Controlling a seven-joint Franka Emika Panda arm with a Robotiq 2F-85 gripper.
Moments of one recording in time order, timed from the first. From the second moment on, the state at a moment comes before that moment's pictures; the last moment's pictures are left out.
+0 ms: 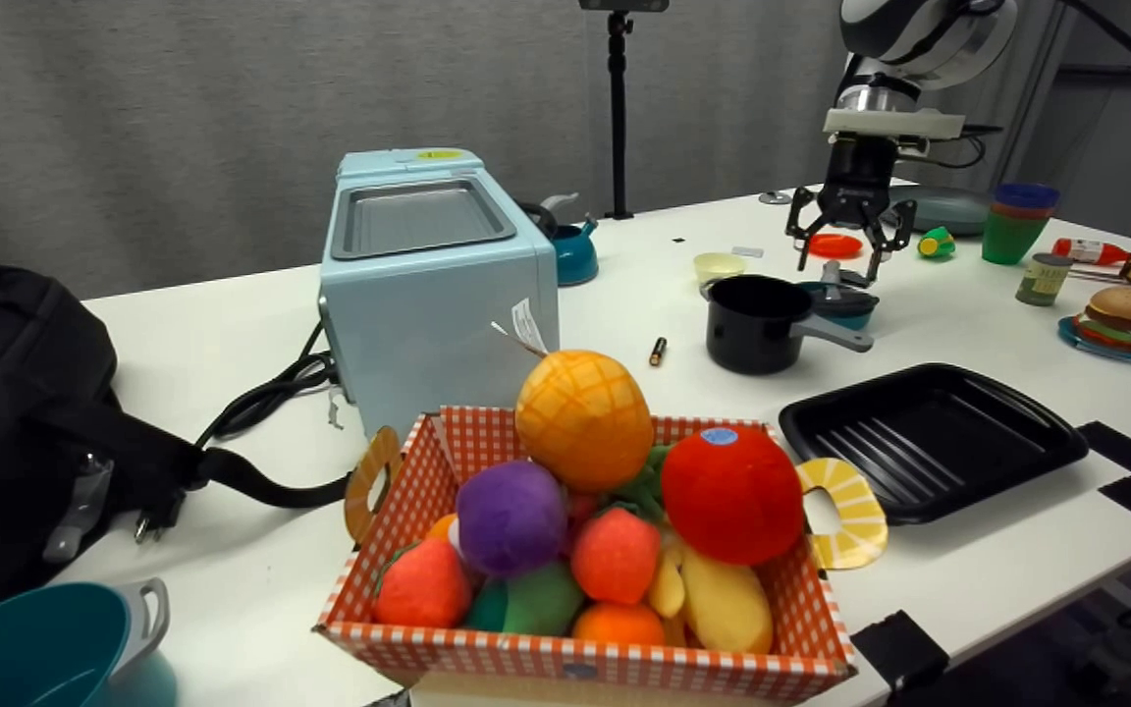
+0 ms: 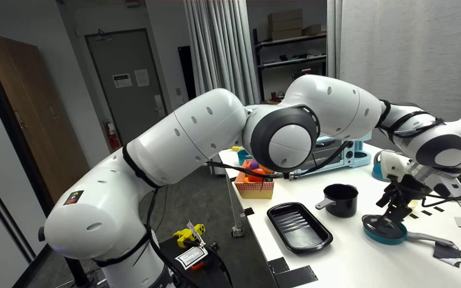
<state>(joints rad) -0.32 1.13 -0.02 -0.88 0.39 1.64 0.59</state>
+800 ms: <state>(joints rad) -0.16 0.90 -0.03 -0.87 0.19 1.83 0.46</state>
